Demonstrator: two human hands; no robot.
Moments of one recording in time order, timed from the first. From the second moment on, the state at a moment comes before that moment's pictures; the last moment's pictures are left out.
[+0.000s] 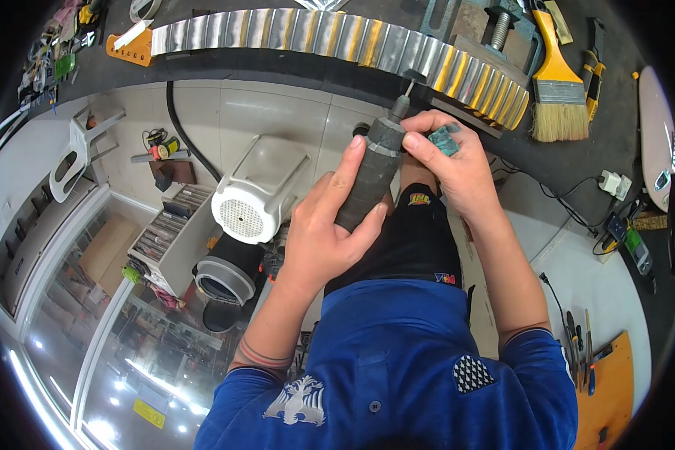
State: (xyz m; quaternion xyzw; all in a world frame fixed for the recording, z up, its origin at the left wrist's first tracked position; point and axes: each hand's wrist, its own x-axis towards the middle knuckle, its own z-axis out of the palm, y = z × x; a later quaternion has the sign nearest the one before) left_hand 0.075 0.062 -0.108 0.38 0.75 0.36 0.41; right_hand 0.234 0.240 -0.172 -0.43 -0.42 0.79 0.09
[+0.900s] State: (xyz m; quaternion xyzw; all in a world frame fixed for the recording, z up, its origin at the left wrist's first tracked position) left_hand 0.073 0.072 -0.102 0.38 0.75 0.35 0.41; right_hand 0.230 0.233 -0.173 -0.43 -0.38 0.81 0.12
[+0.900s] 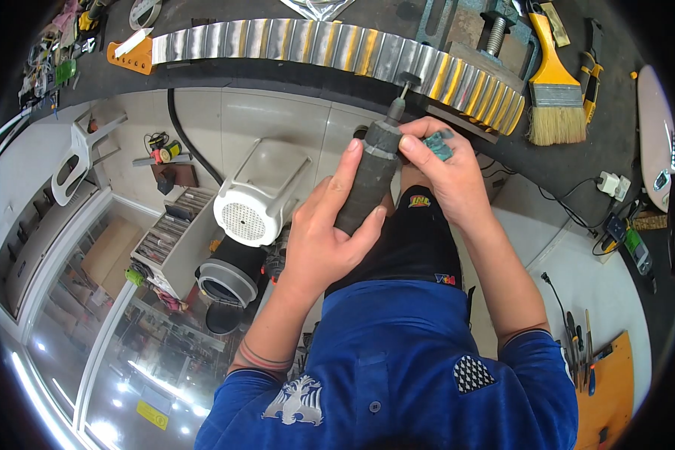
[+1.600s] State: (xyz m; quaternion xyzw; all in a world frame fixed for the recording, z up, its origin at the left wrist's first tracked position) left_hand 0.065 0.101 -0.090 0.36 0.75 0.34 0.43; right_hand 0.217 0.229 -0.169 -0.46 -0.24 0.84 0.15
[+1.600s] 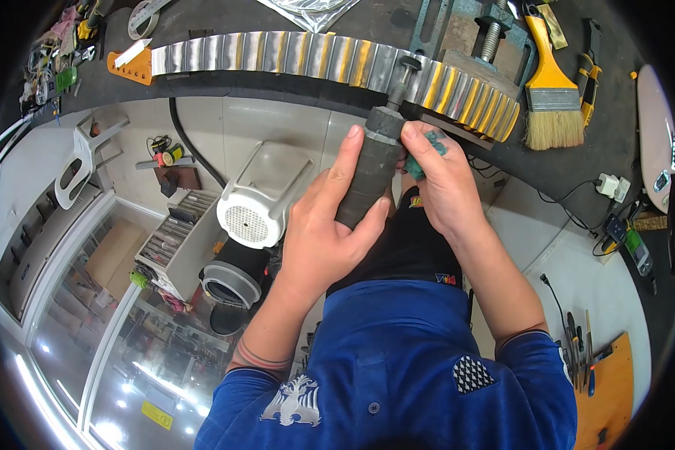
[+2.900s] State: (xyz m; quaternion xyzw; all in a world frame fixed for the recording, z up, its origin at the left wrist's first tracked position) left_hand 0.067 0.084 -0.090 0.38 0.77 0.30 0.41; right_hand 0.223 0.224 -0.166 -0.46 -0.28 0.83 0.12
